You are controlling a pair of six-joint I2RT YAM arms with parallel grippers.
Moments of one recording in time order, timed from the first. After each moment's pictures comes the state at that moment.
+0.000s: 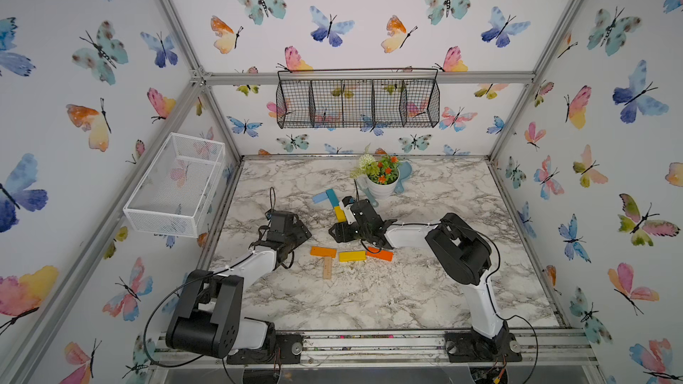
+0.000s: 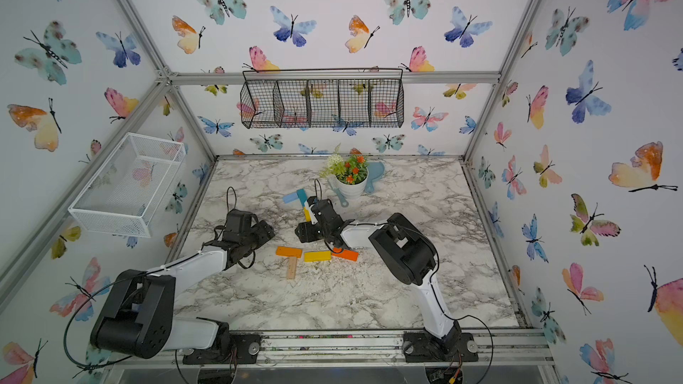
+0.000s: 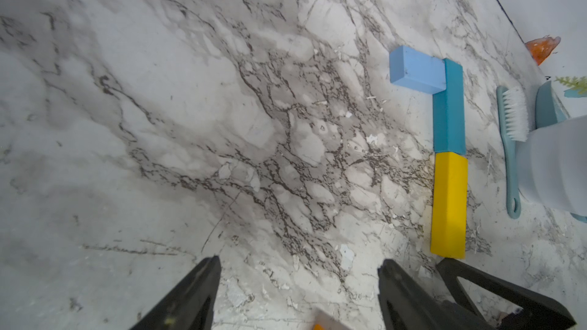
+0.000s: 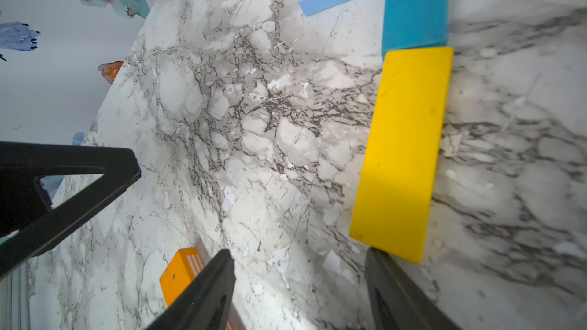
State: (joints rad) left arm -0.22 1.38 0.58 -0.04 -0.05 -0.77; right arm 0.85 2.15 1.30 0.17 -0.19 0.47
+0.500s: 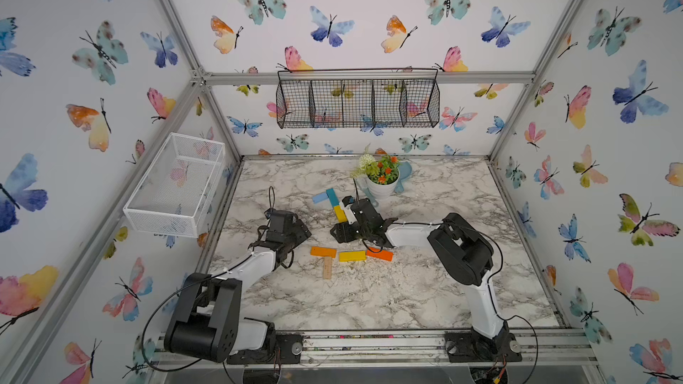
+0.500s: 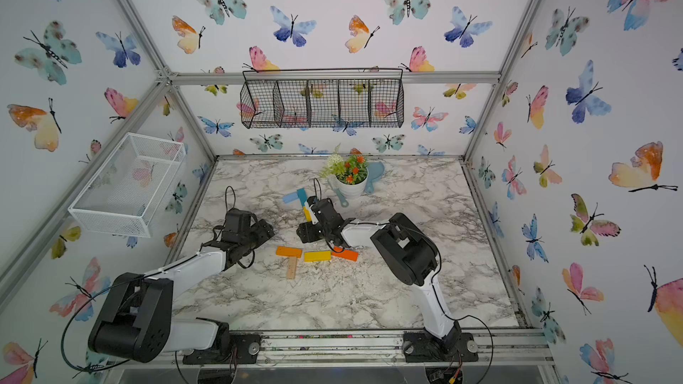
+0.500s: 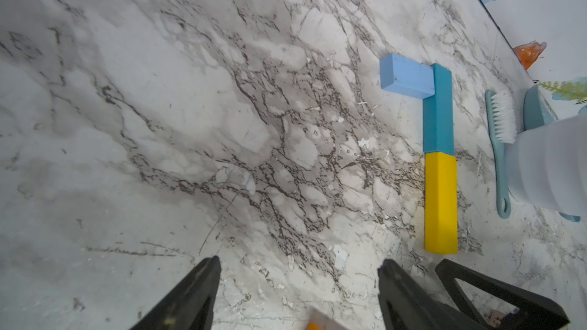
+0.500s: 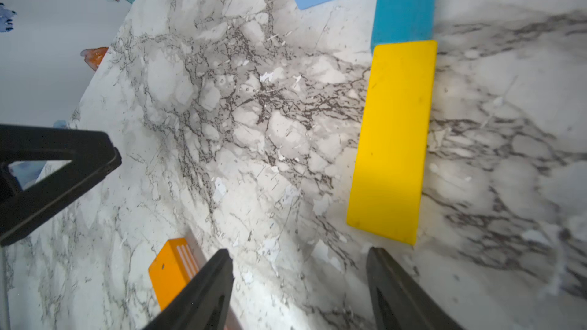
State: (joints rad) left arm -0.22 1.35 0.58 -0.04 -0.05 -0.77; right arm 0.85 2.10 1.29 0.09 -0.18 0.40
